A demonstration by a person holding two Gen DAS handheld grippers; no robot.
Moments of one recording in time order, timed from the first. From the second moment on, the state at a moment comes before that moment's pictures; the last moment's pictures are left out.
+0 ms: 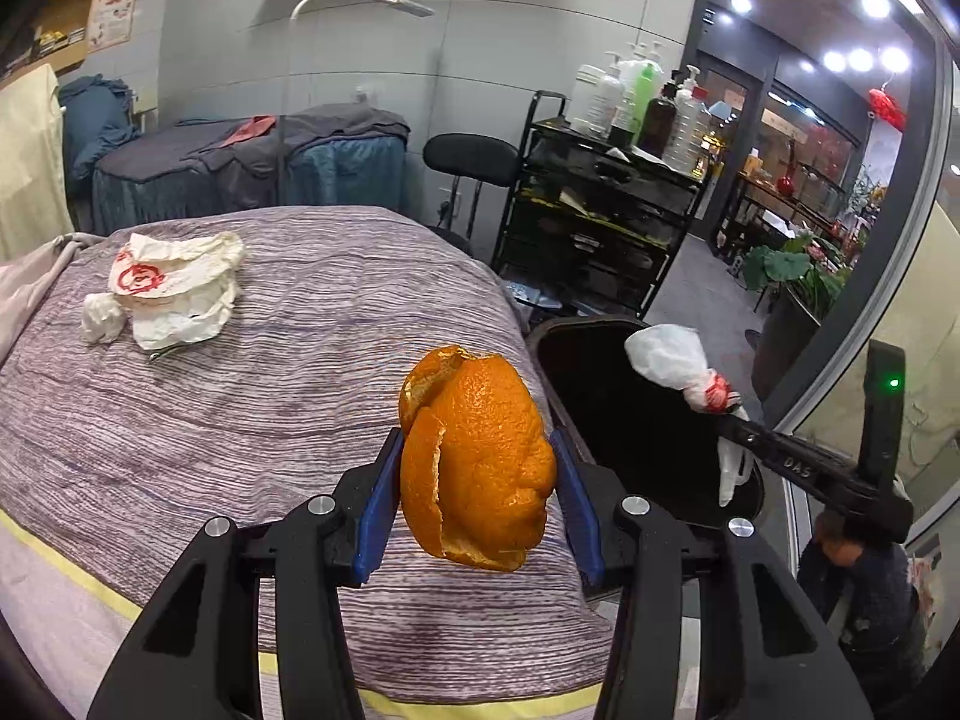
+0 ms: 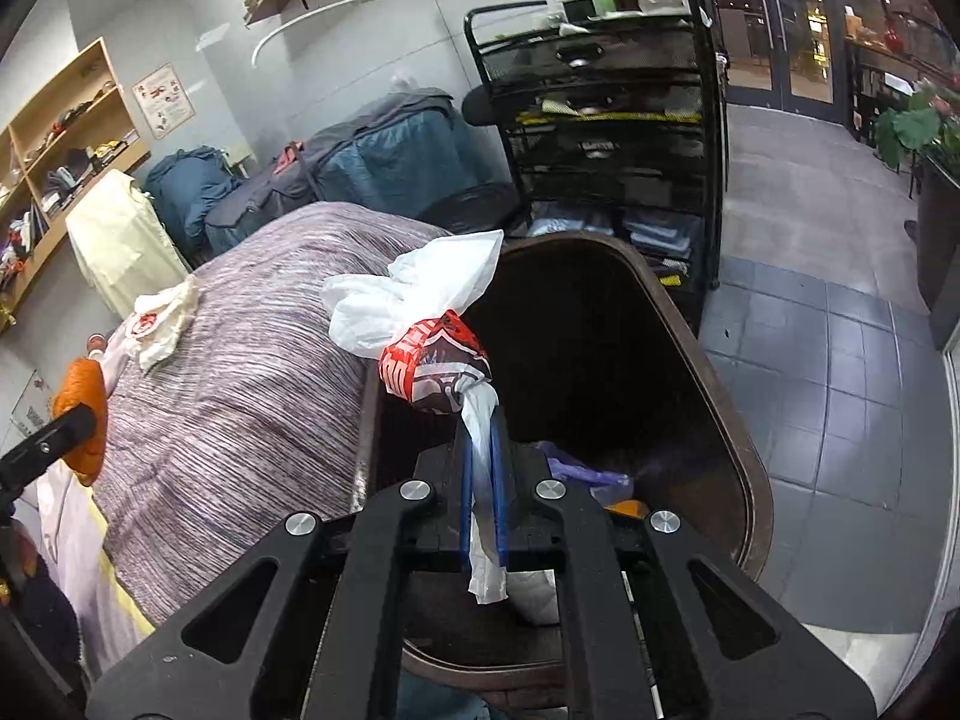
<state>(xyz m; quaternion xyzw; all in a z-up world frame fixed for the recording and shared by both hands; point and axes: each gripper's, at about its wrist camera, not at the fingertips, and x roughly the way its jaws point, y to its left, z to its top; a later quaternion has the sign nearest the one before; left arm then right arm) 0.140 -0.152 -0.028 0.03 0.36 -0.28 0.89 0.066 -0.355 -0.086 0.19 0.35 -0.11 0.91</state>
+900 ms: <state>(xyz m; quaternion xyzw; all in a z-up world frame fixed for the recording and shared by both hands) 0.137 -0.257 -0.038 0.06 0.38 -0.38 0.84 0.024 -0.382 -0.060 0.22 0.28 -0.17 0.92</state>
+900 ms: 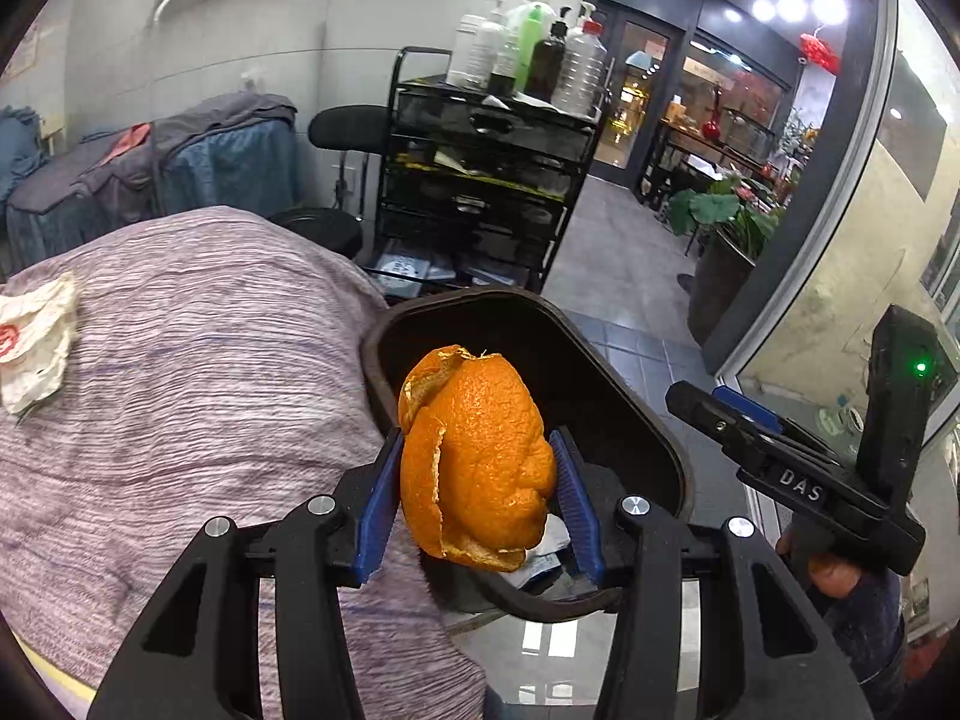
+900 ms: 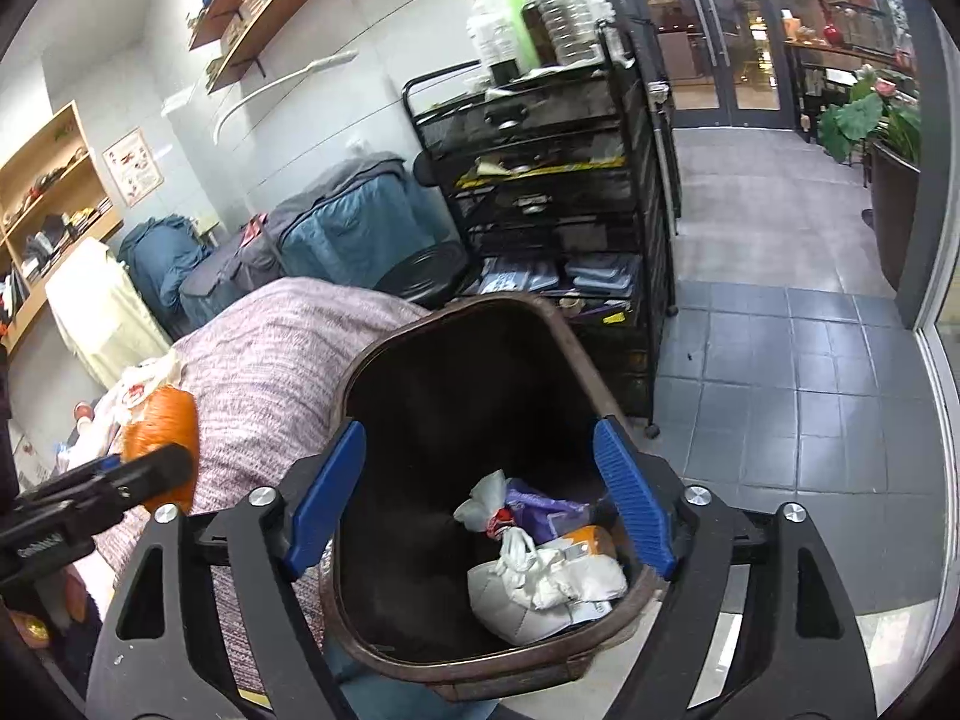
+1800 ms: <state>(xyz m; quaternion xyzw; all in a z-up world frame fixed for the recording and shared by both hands) 0.146 -0.330 -0.074 0.14 0.41 -0.40 0.81 -0.003 -0.415 -0.057 0.23 0.26 -0.23 0.91</state>
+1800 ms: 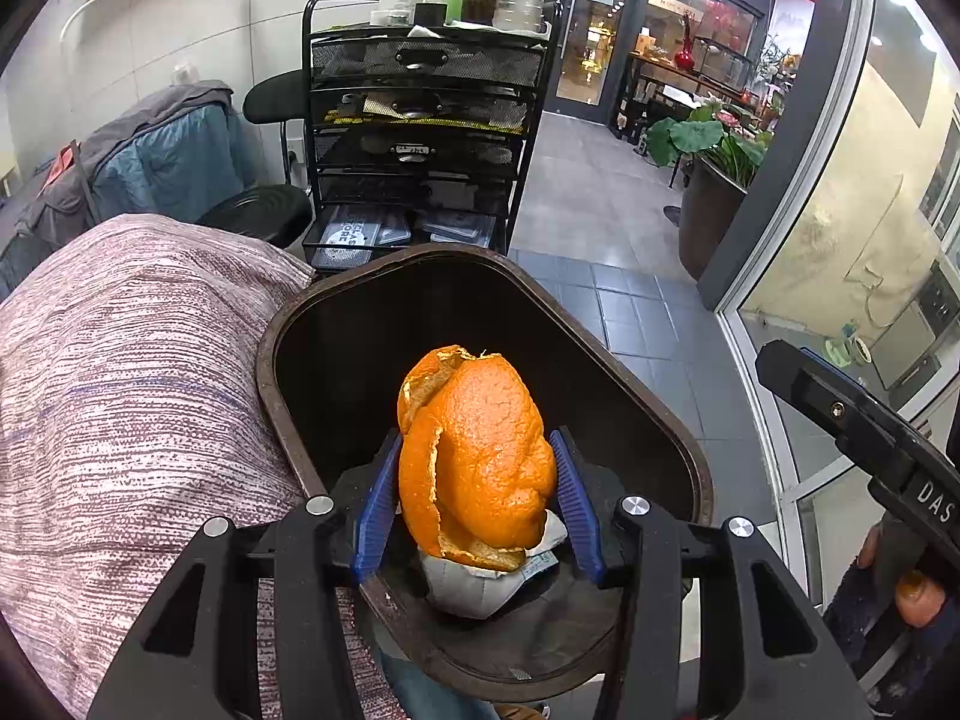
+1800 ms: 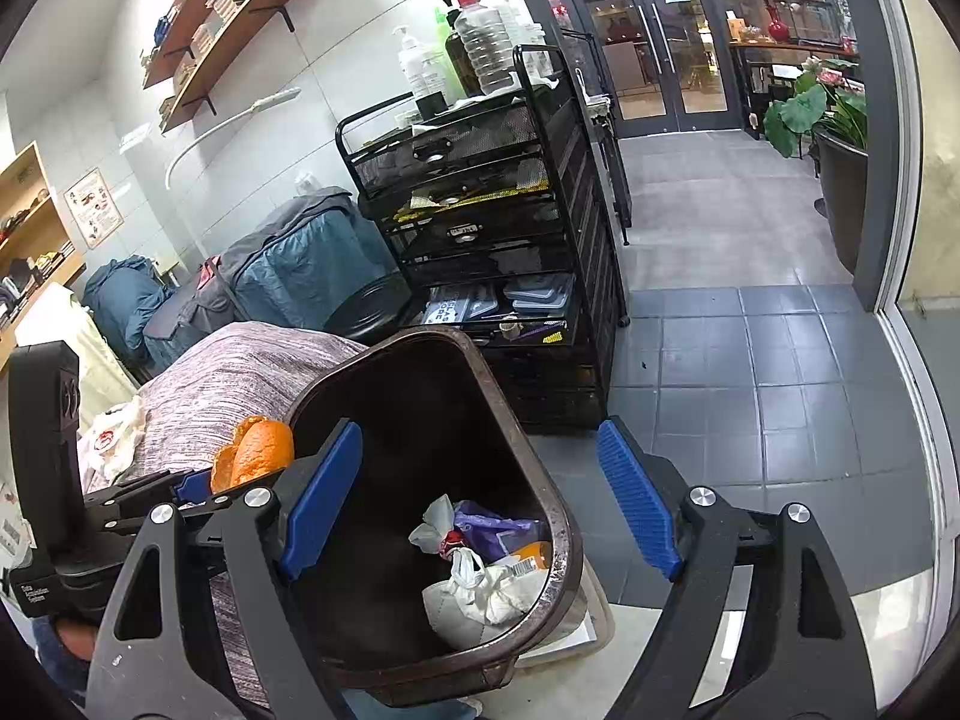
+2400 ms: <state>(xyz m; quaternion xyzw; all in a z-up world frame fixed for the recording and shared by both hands) 0.134 -0.297 -0.035 0.13 0.33 -0.39 0.85 0.003 -0.405 -0.049 0.23 0.25 -0.23 0.91</state>
